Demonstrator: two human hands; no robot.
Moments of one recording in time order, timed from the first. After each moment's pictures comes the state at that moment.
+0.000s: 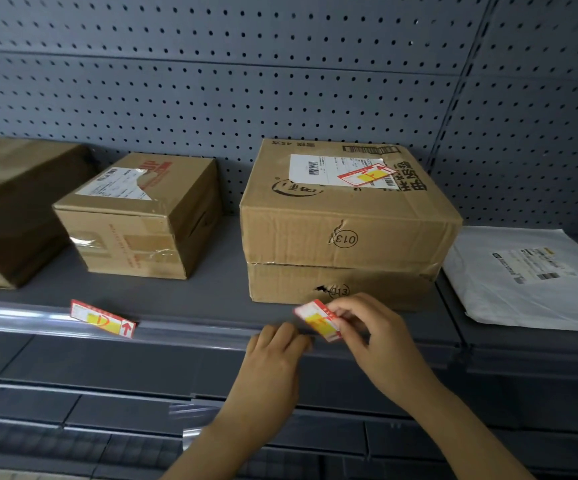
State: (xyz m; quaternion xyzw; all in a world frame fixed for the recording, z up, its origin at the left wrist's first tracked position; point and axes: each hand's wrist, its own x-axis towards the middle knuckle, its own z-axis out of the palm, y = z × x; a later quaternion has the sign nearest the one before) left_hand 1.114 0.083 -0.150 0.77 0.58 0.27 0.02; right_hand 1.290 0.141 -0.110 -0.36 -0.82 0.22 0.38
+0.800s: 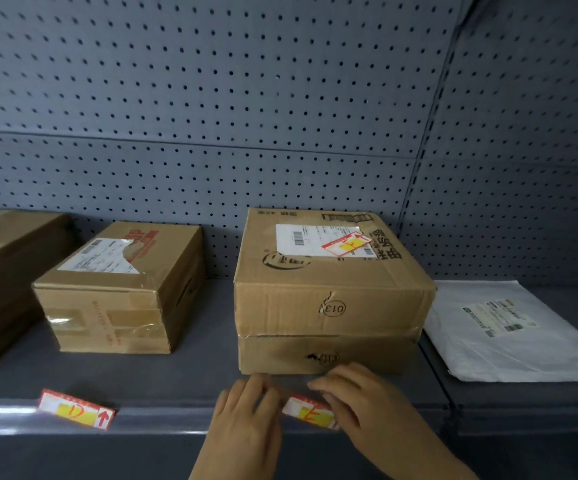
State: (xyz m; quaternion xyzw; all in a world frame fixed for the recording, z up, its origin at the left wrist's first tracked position) left_hand 1.083 0.097 -0.121 0.77 0.54 0.33 -0.07; right_hand 1.286 0.137 -0.082 -0.36 -0.89 0.09 0.24
